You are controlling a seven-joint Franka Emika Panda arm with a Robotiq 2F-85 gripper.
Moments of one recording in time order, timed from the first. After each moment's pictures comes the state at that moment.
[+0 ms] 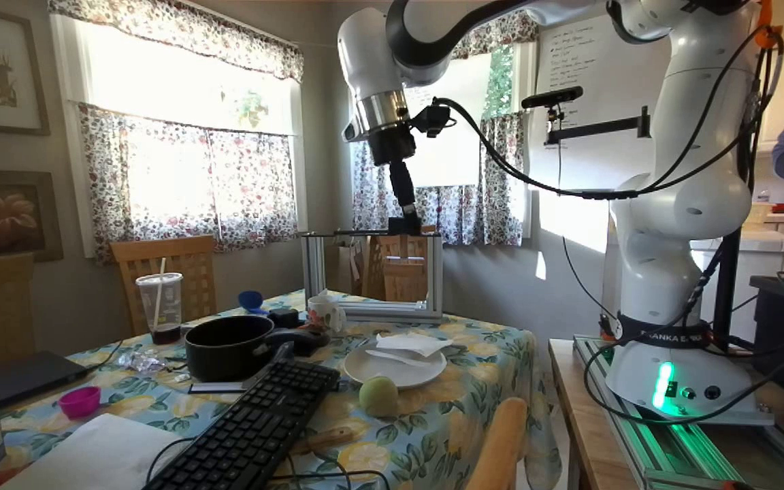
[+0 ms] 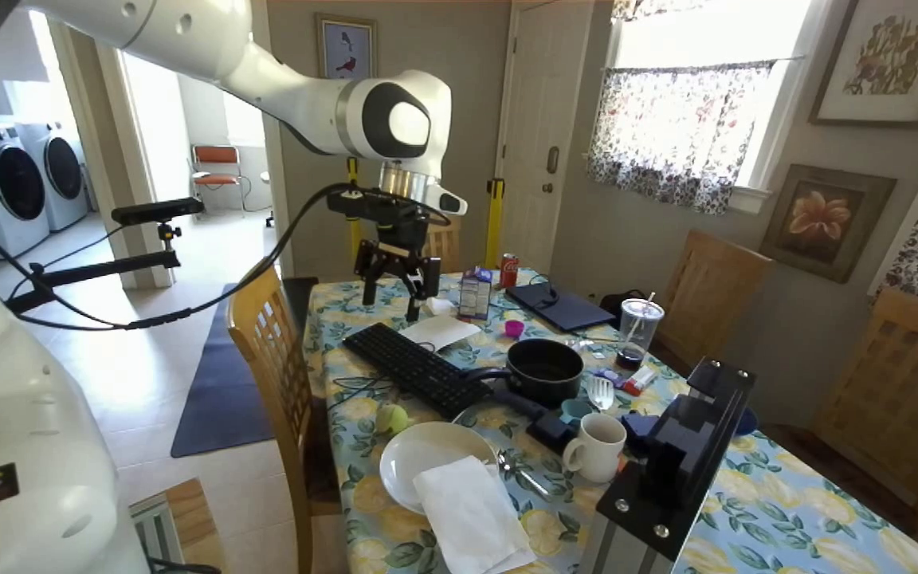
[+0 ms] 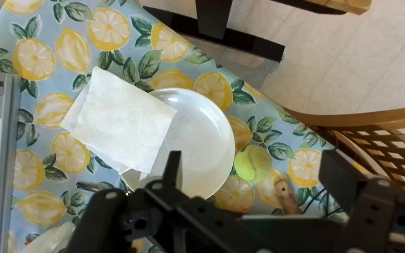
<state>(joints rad) 0.11 -0.21 0.12 -2.16 -0.03 1.72 -0.02</state>
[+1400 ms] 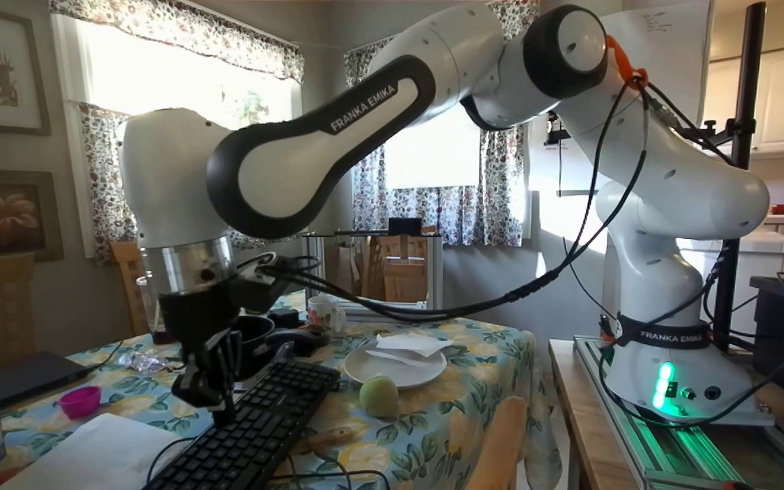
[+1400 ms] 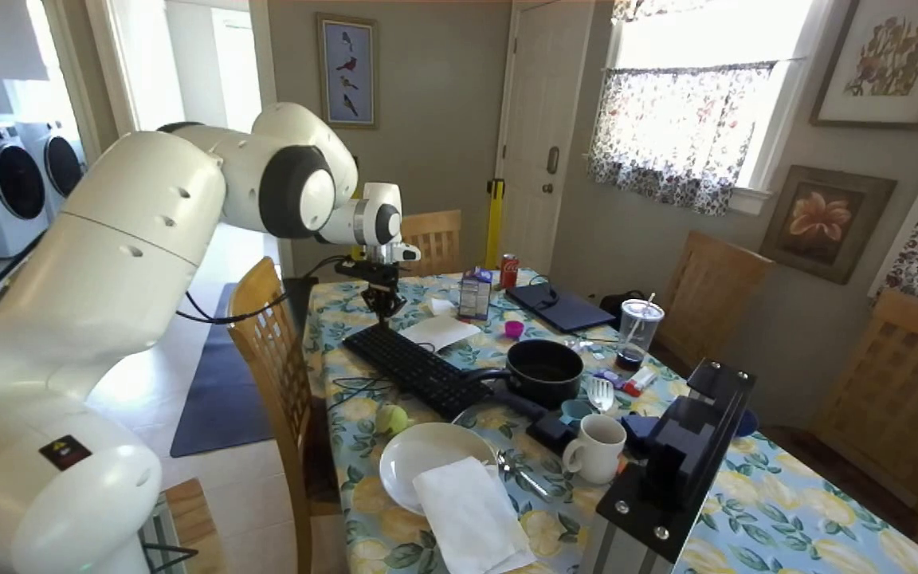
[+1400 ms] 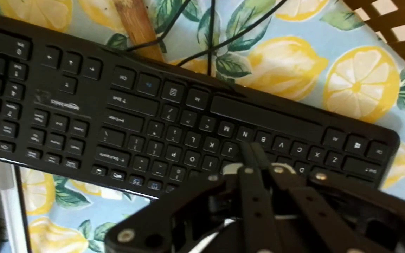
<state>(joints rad) 0.47 0.72 0.17 -1.42 -0.21 2.05 0.38</state>
